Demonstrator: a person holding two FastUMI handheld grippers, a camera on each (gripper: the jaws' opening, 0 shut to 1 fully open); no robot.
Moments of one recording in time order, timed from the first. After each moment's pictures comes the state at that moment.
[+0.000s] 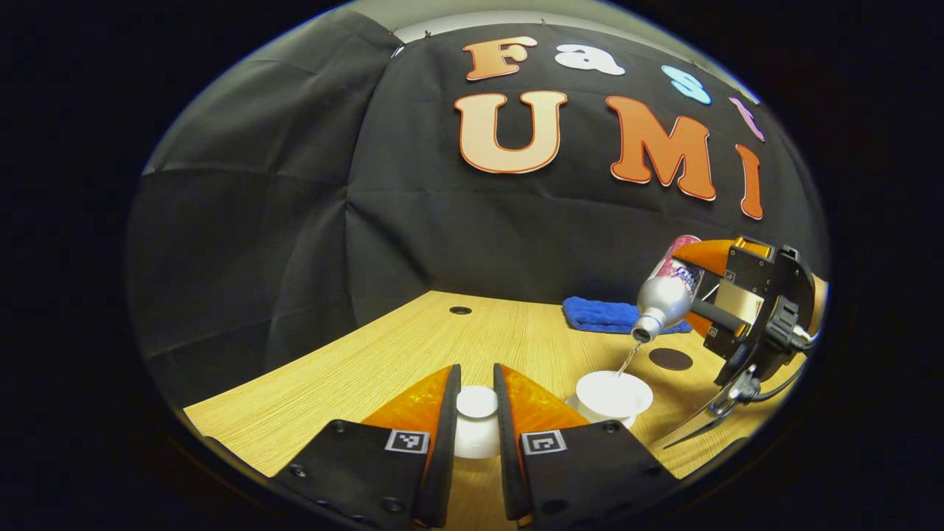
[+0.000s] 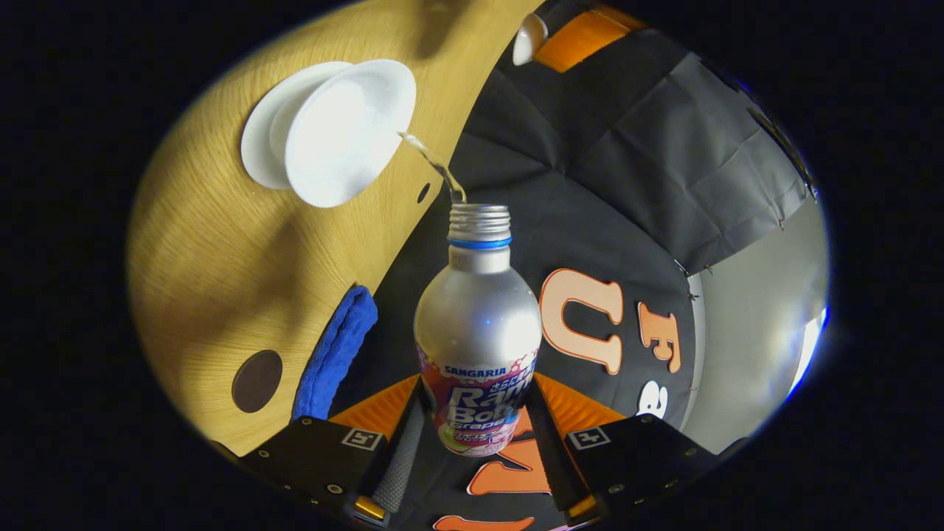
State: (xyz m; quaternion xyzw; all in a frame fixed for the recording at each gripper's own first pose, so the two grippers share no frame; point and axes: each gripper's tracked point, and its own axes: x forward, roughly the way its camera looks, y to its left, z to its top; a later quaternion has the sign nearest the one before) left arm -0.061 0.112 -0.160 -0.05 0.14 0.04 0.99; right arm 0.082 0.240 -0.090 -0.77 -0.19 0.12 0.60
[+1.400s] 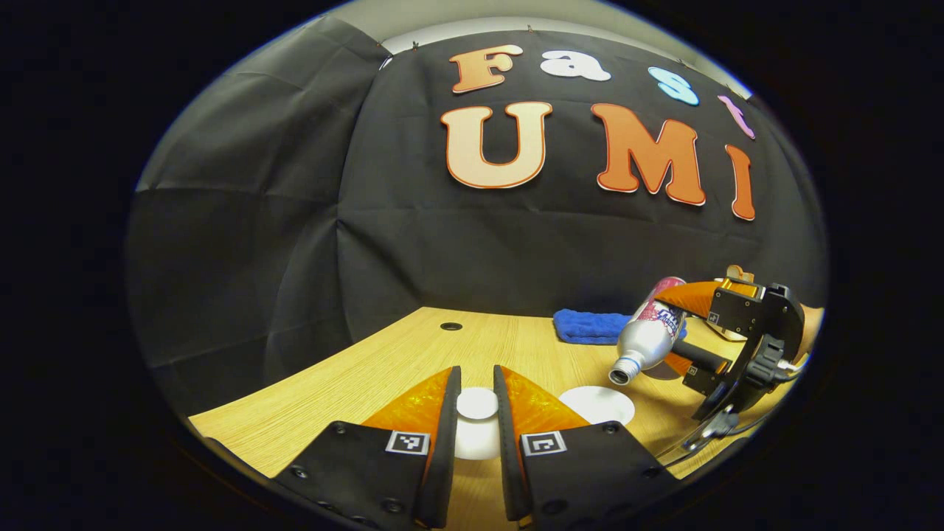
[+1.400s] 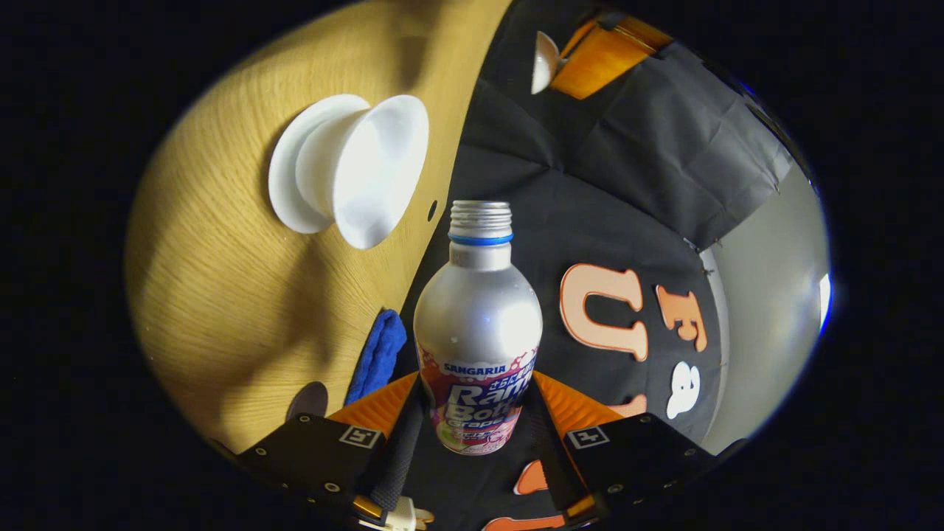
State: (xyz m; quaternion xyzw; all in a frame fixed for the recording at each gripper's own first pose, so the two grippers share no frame) left arm -0.053 0.093 -0.137 -0.03 0.12 0.03 0.99; right arm 0.081 0.240 -0.123 -0.70 -0.14 0.16 0.69
